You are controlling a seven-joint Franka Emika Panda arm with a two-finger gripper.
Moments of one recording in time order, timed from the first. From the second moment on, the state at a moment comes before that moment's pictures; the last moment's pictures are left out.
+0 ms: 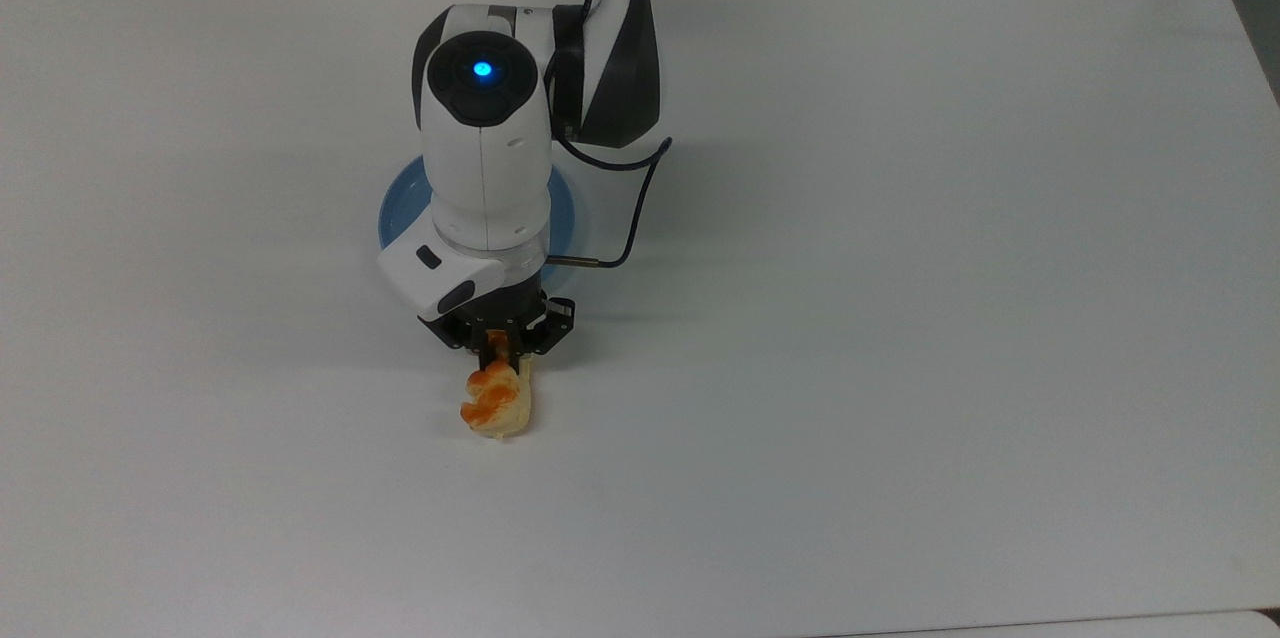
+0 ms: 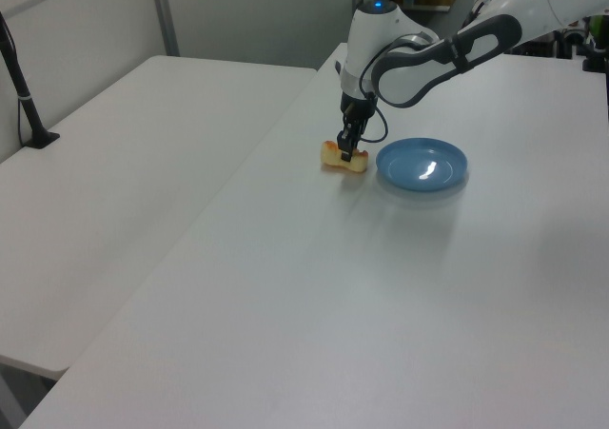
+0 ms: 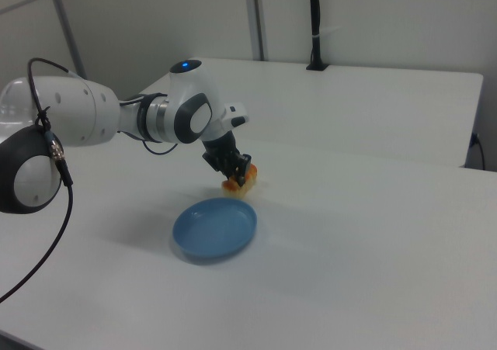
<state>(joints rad) 0.05 0.65 -0.06 -1.44 -0.08 2.32 0.06</state>
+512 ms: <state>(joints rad) 0.05 0.63 -0.06 -1.43 -0.11 2.31 0.09</state>
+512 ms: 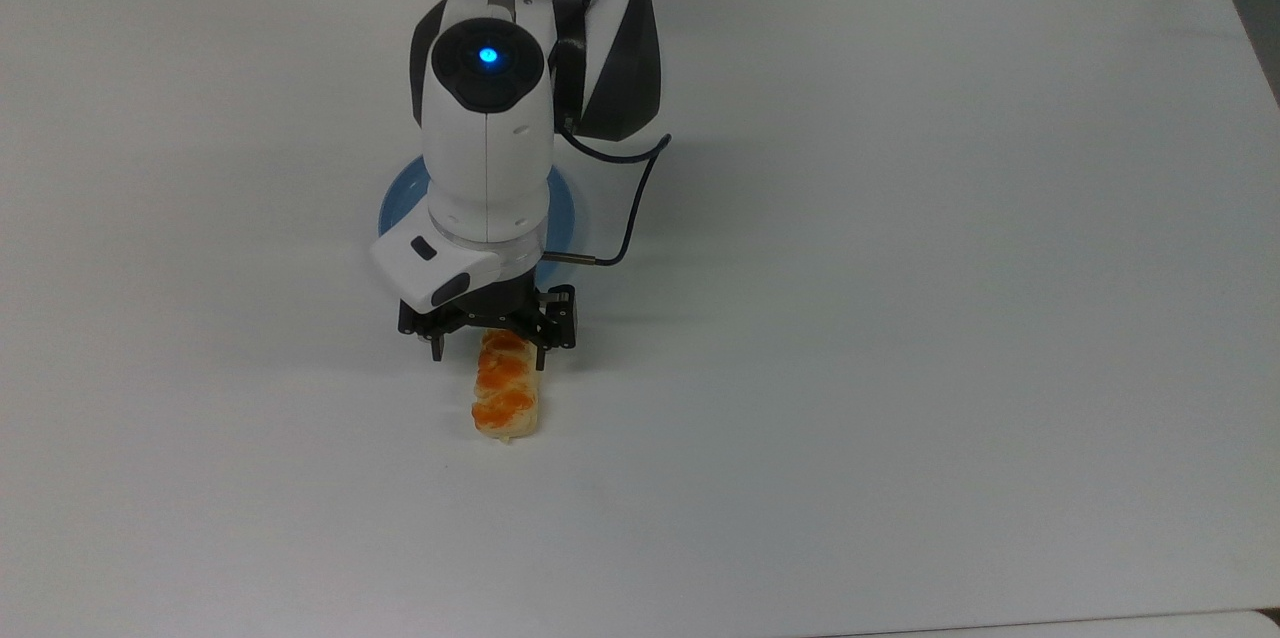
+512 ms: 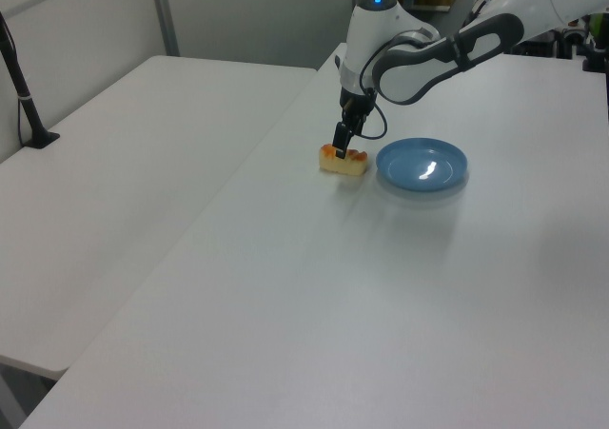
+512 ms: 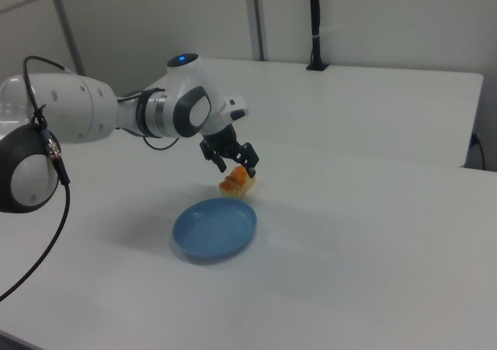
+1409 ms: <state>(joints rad) -0.04 0.20 -0.07 -1.41 -0.02 1.66 0.11</state>
